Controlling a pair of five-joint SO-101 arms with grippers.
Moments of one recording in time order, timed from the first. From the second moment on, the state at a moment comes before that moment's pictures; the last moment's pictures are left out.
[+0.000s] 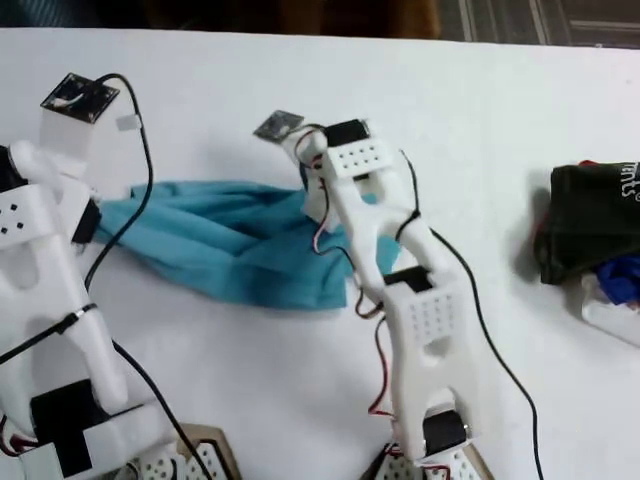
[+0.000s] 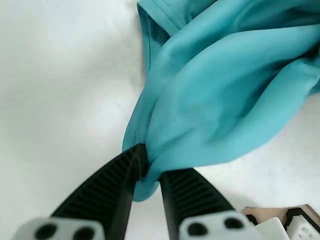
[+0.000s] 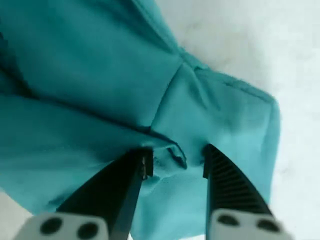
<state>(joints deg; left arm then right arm) -29.1 -12.7 -5.4 101.4 -36.4 -21.5 43.4 -35.0 87.0 35.4</state>
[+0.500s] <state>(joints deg) -29.1 -12.7 -5.4 101.4 -36.4 -18.5 53.0 -60.4 99.6 35.4</state>
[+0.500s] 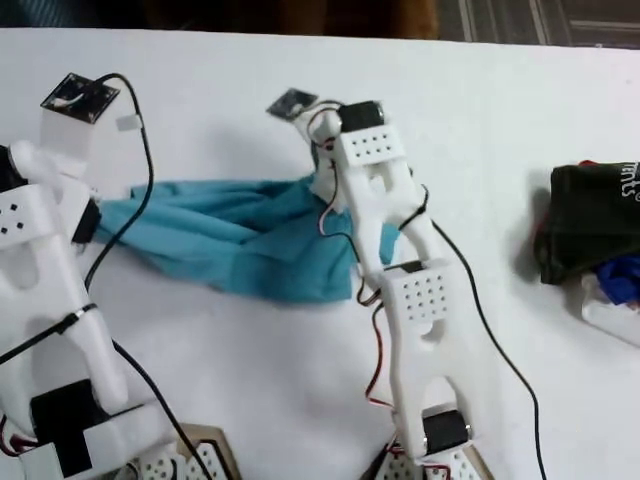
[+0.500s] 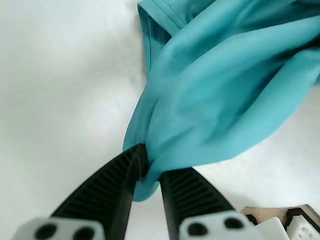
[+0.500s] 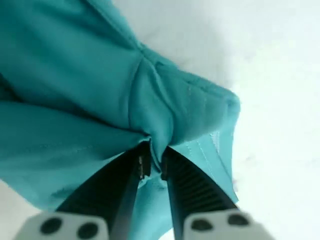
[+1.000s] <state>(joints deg) -29.1 -12.7 -5.4 101.4 -36.4 -17.0 54.4 -62.5 100.0 36.1</state>
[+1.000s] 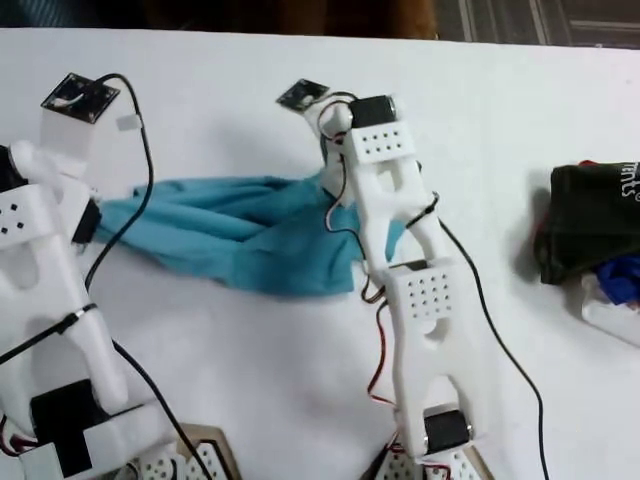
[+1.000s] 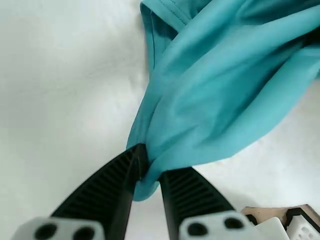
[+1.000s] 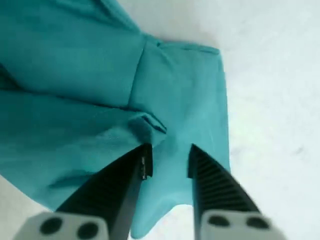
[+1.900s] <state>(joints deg) -29.1 -12.7 -5.4 101.4 -36.4 -24.0 54.5 -62.5 100.0 38.5</state>
